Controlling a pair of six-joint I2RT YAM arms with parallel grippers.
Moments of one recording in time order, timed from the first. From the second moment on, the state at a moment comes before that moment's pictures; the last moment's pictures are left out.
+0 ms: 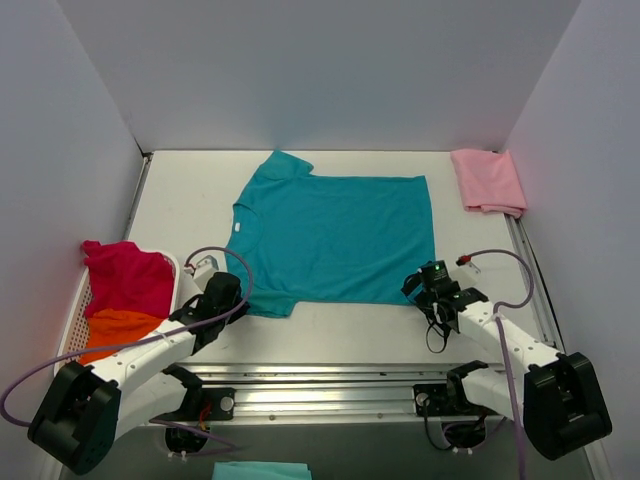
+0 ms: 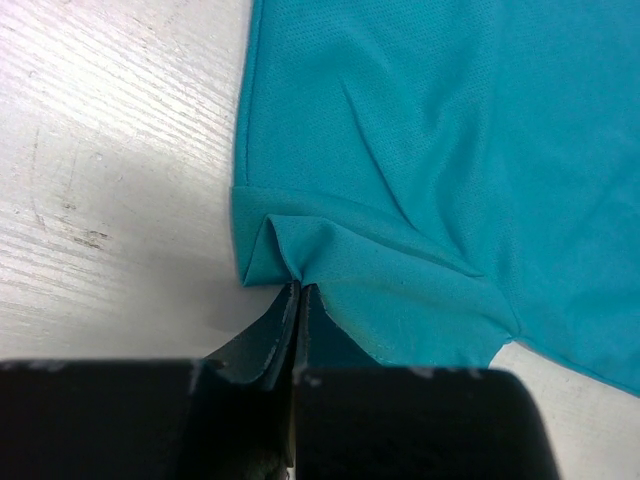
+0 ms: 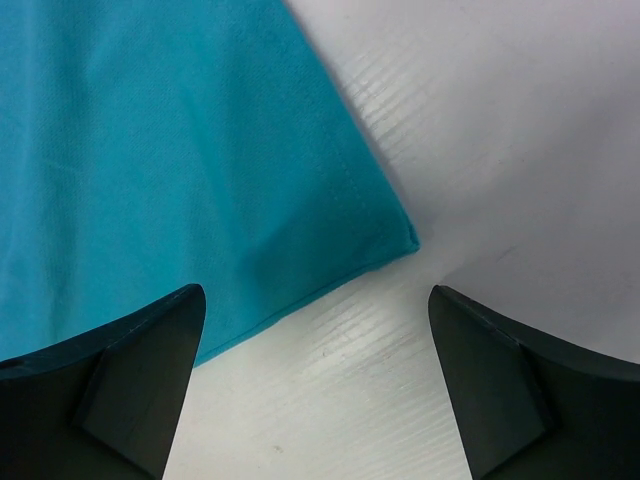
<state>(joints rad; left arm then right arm) -0.53 1.03 0.35 -0.14 -0.35 -0.98 0.36 1.05 0.40 -0.40 0.36 1.08</state>
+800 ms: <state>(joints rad) -0.51 1.03 0.34 -0.10 -0.32 -0.96 0.20 1.14 0.46 -0.38 0.23 0.94</state>
